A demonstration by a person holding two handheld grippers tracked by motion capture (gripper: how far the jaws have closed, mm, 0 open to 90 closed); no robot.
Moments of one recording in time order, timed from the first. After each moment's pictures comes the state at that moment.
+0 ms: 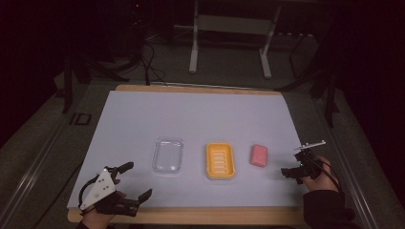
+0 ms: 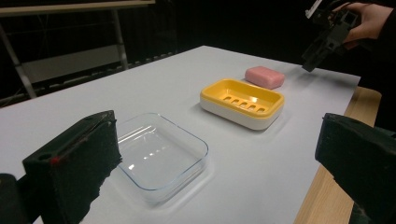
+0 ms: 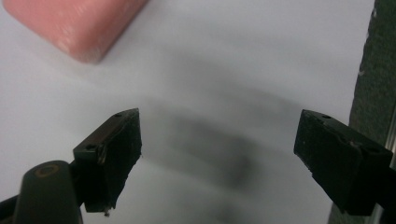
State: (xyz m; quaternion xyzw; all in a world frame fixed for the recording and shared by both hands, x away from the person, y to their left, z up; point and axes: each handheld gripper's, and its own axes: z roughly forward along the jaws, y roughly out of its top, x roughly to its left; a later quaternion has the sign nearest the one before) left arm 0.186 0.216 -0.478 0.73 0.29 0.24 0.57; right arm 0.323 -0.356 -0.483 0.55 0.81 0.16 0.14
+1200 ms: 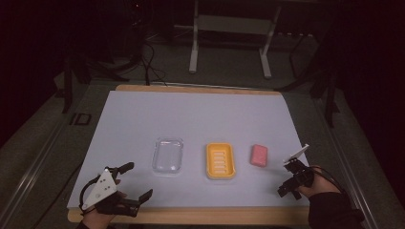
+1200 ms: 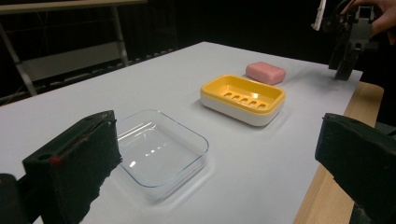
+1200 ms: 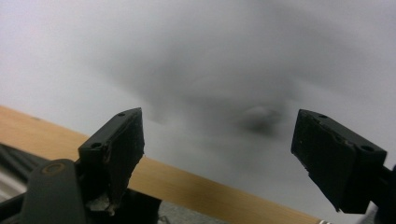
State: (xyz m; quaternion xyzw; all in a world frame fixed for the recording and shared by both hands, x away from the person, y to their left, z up) left arm 0.186 0.215 -0.479 0.74 0.28 0.24 0.57; right arm 0.303 -0.325 -0.482 0.56 0.83 0.02 -0.02
